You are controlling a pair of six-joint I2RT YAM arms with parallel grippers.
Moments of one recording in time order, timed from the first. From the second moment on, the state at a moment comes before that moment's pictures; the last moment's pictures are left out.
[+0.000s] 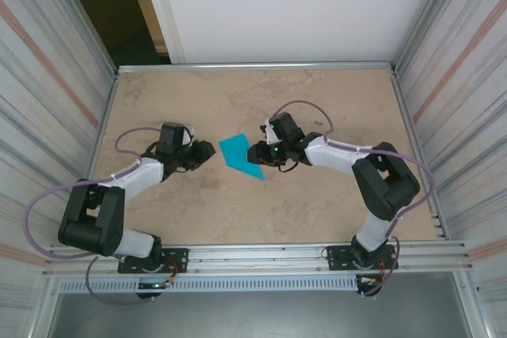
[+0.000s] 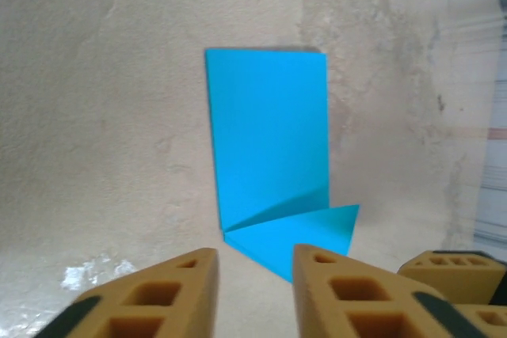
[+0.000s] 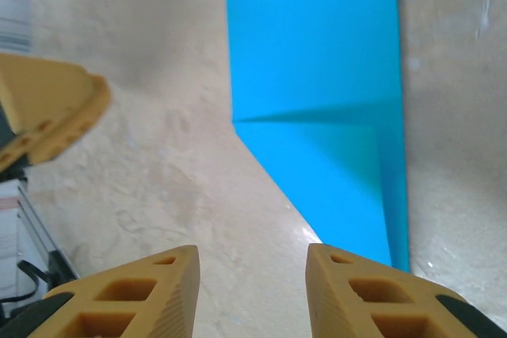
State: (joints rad) left arm -0.27 1.40 0.65 -0.06 0.41 -0.82; right arm 0.65 1.72 1.02 -0.15 -0.44 0.67
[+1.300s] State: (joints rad) left arm -0.38 1.66 0.68 0.09 0.51 -1.06; right arm 0.61 1.93 1.07 -0.17 -0.44 0.65
